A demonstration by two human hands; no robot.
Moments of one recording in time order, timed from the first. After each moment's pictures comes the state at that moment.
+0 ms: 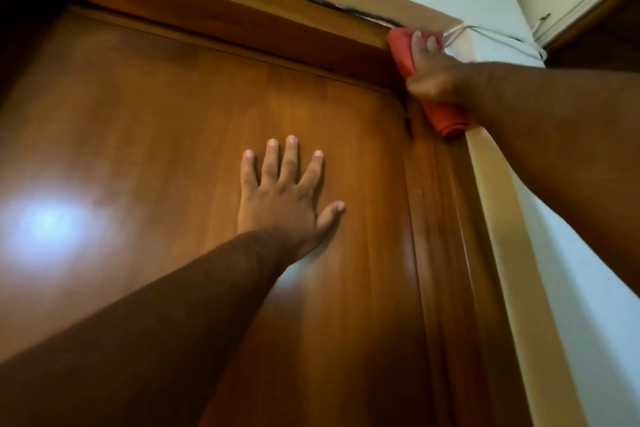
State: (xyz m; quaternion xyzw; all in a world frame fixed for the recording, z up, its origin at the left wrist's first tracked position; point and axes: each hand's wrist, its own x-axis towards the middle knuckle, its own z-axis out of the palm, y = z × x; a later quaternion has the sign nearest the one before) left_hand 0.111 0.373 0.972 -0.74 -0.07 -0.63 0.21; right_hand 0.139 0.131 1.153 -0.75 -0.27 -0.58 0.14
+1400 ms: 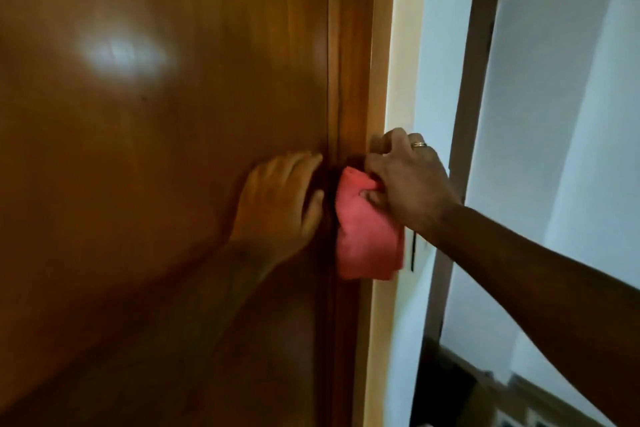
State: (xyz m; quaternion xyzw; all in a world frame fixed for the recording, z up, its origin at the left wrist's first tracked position) left_hand 0.089 0.311 0.652 -0.84 0.25 -0.47 -0.12; right_hand 0.088 0.097 0.688 -0.89 -0.17 -0.42 -0.03
